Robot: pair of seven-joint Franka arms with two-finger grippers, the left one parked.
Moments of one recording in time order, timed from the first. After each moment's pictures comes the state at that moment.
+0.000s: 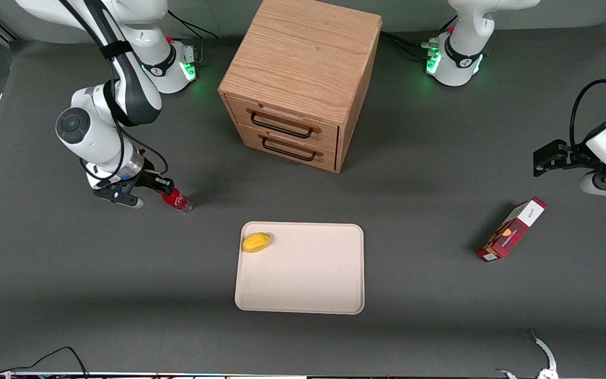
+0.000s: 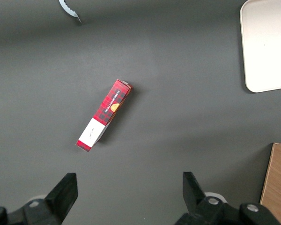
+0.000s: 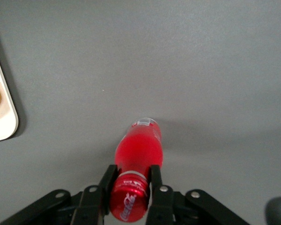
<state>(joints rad) -0.03 0.06 0.22 -2.32 0.03 2.41 0.46</state>
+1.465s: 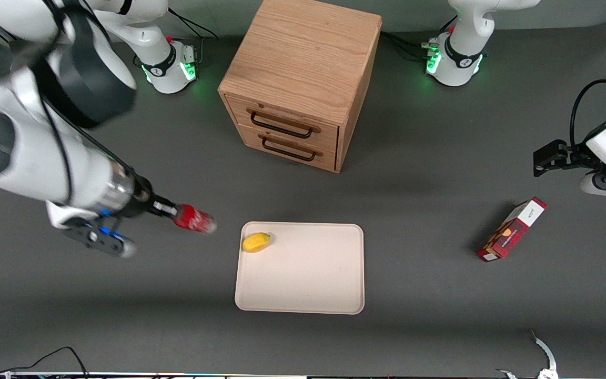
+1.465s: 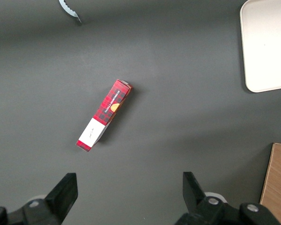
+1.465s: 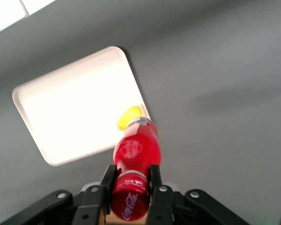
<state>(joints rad) 0.12 0.63 0.34 -0.98 -0.05 1.59 0.87</state>
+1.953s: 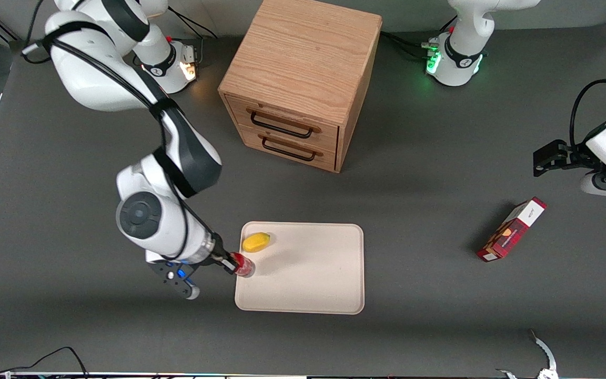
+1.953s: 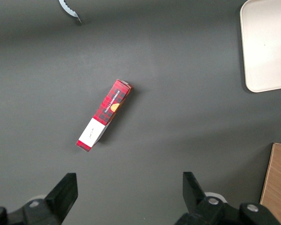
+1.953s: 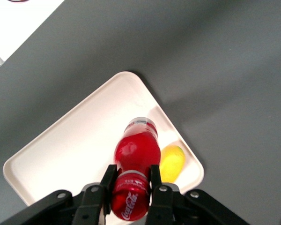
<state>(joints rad) 0.21 0.89 0.37 -0.95 -0.24 1.89 1.19</state>
